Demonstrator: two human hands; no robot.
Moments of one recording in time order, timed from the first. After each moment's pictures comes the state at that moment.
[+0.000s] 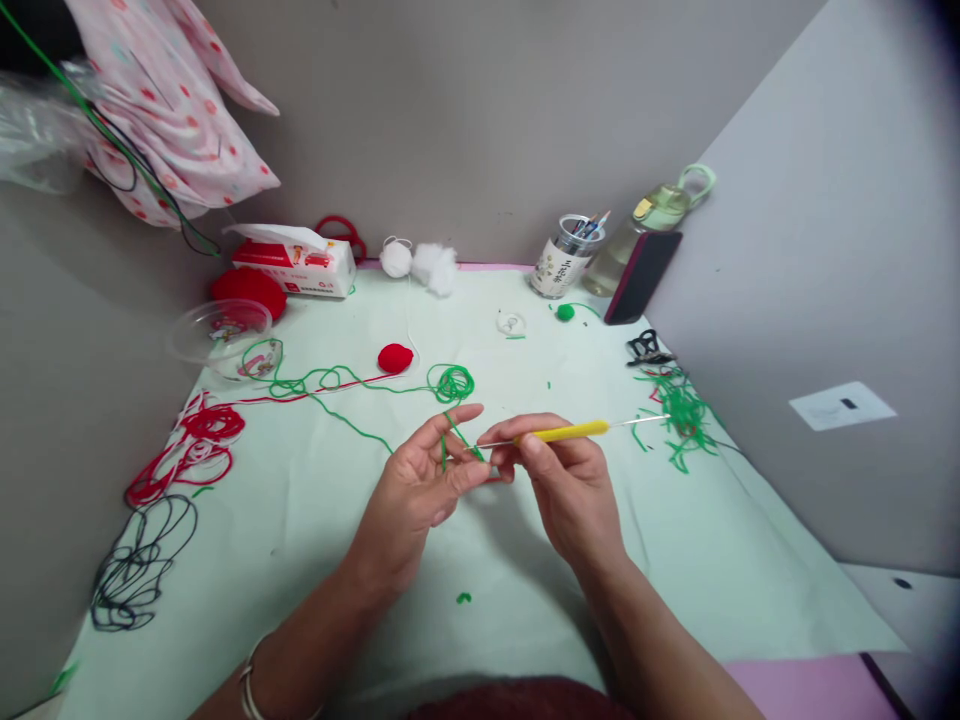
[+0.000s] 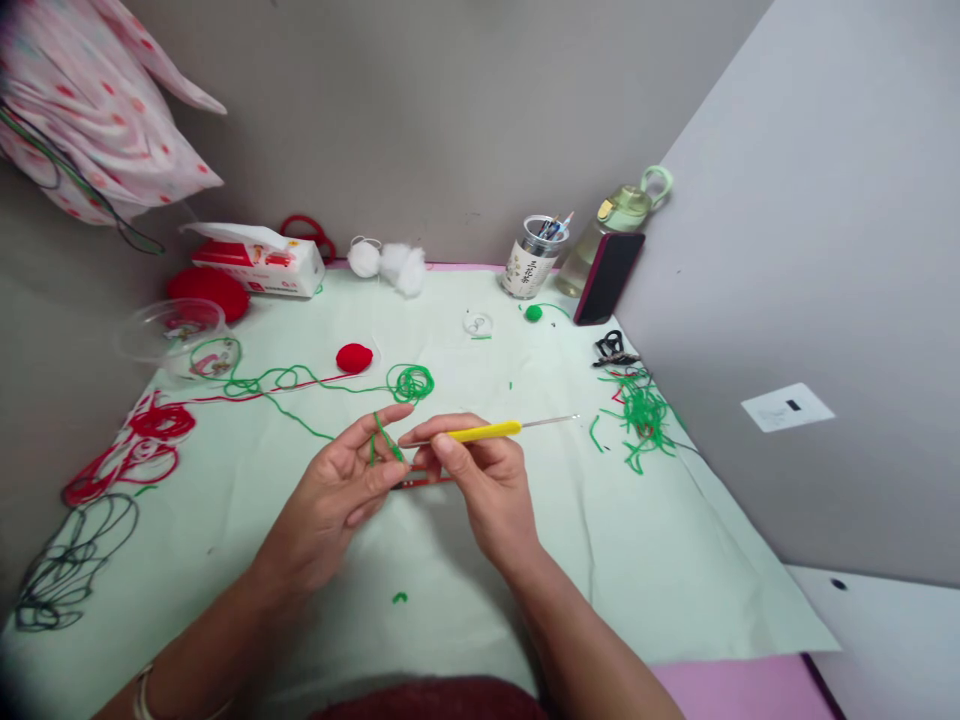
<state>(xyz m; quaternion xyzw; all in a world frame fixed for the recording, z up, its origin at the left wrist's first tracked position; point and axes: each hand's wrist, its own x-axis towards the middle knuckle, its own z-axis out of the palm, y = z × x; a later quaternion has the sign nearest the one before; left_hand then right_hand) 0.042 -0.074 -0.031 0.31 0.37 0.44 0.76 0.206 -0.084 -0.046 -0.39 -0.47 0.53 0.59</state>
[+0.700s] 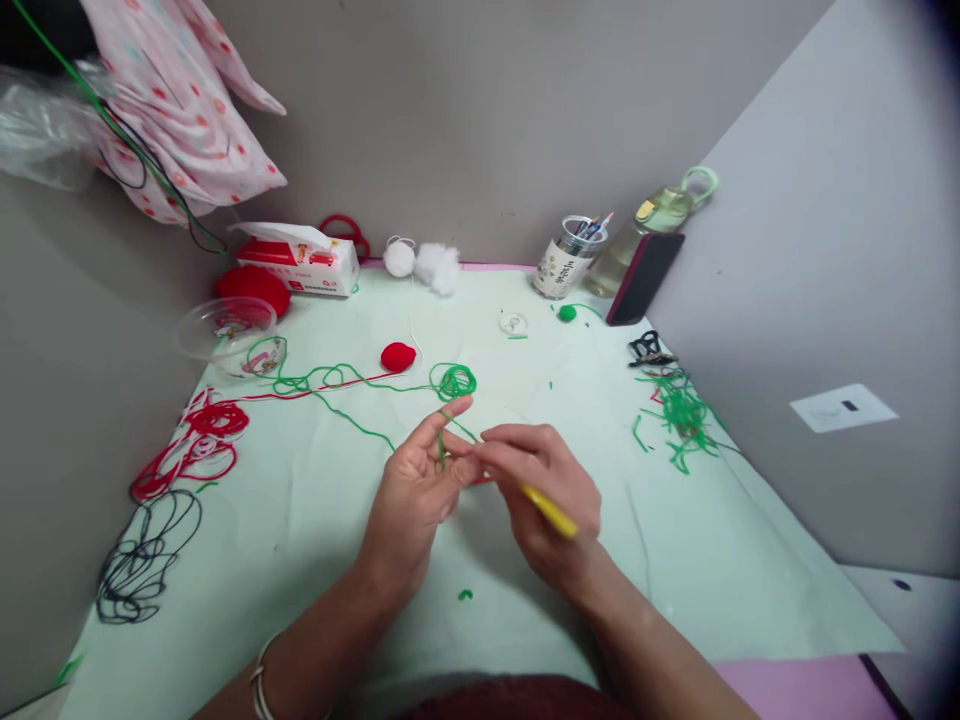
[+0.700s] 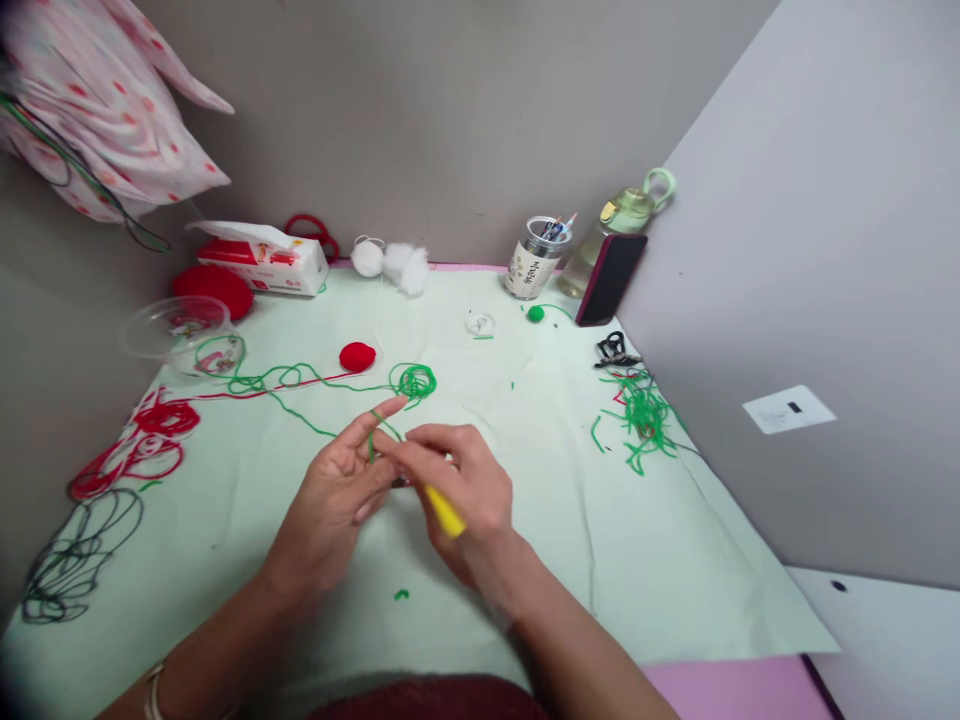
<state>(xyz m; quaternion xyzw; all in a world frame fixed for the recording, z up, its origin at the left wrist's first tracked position) 0.048 -0.078 -0.032 0.27 0.40 0.47 0.74 0.194 -0.098 -0.047 -0.45 -0.70 0.18 0.53</state>
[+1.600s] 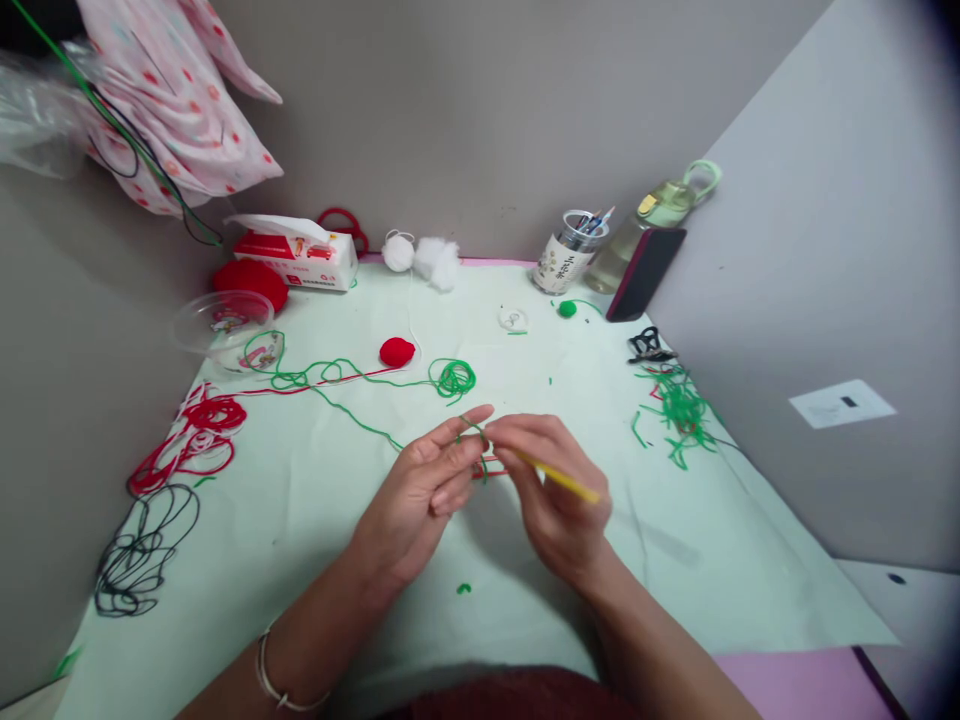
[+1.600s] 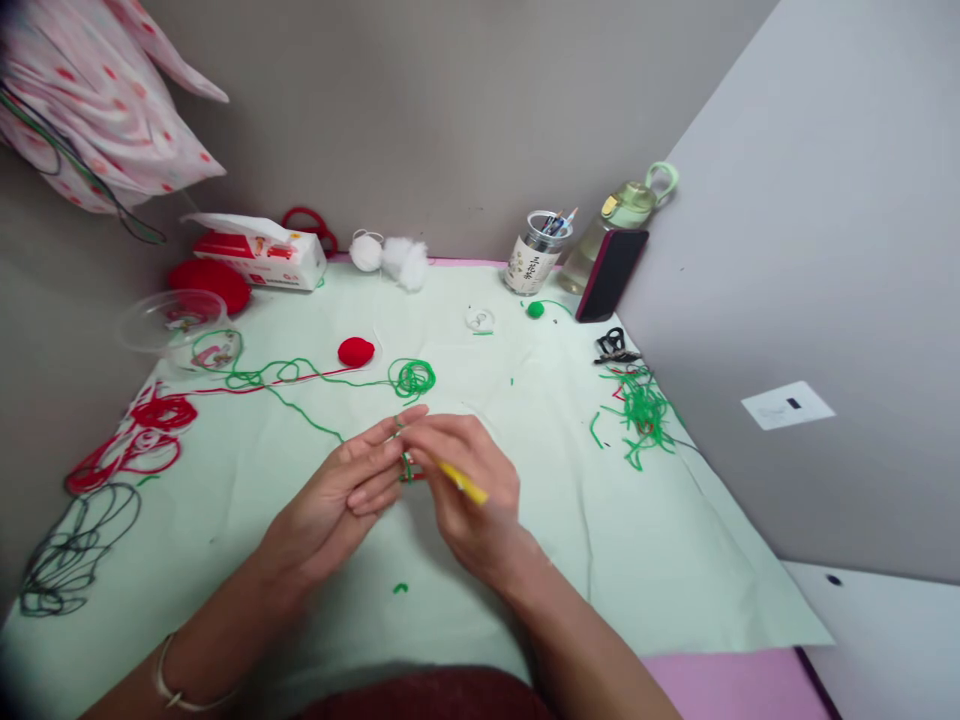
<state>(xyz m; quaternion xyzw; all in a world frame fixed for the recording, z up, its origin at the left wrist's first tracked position) 0.045 -0.072 -0.037 0.19 0.33 0.43 0.82 0.200 -0.093 -0.043 -0.45 -0.68 0.19 0.55</state>
